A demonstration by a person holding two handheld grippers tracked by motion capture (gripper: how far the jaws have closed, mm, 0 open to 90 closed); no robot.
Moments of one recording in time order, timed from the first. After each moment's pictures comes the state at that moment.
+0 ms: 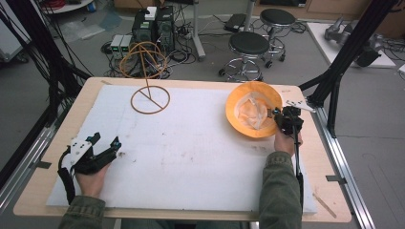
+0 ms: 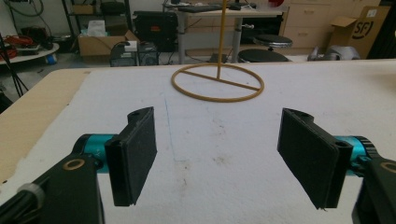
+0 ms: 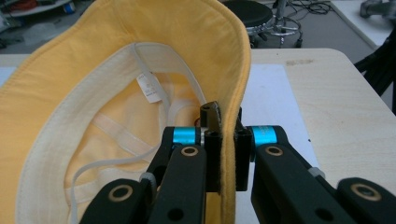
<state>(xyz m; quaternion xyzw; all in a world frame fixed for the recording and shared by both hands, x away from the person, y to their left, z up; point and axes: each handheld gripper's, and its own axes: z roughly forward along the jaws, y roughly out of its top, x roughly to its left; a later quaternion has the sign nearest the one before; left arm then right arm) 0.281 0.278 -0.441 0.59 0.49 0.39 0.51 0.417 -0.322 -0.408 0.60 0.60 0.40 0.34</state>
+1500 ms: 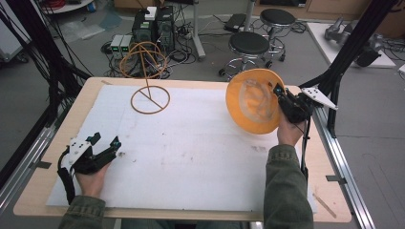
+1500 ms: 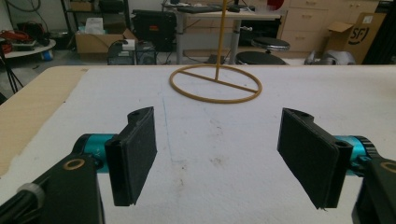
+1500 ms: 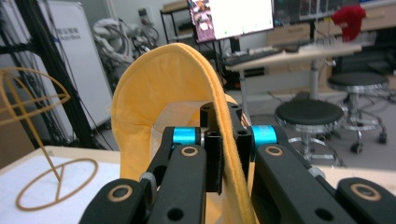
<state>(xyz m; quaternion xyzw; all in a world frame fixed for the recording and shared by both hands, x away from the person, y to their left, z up) 0.281 0.279 -0.441 0.59 0.49 0.38 0.52 0.393 -0.310 -0.330 0.47 0.55 0.60 0.34</state>
